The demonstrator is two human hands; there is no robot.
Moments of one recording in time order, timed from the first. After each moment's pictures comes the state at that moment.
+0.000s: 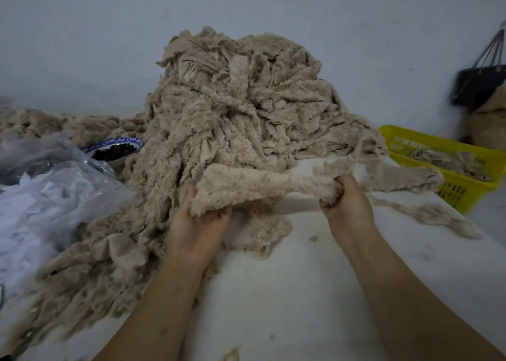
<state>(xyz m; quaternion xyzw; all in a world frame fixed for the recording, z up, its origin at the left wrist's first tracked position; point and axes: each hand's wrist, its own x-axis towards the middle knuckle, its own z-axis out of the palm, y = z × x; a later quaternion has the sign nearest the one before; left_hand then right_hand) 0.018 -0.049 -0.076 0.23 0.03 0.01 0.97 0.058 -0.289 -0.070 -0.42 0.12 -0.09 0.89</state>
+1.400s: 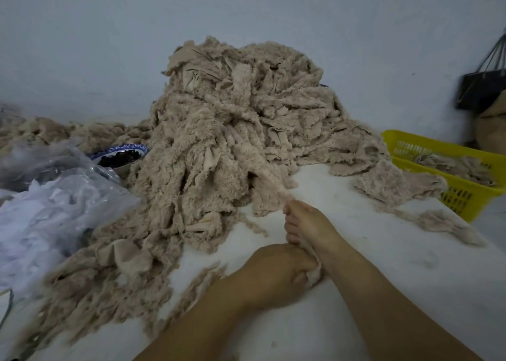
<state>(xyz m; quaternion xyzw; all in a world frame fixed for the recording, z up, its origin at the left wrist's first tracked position) -0.018 -0.125 -0.089 0.87 -0.41 0.02 0.28 0.044 -0.243 -0.079 -0.62 0.03 0.12 0.78</state>
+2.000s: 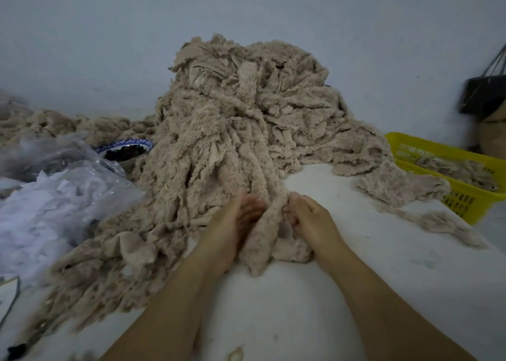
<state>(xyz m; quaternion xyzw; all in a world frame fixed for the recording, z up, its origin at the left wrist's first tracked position) 0.019 -0.077 -0.088 0.60 0.01 0.00 0.80 0.026 -0.247 -0.080 -0.76 -0.02 -0.01 0.65</state>
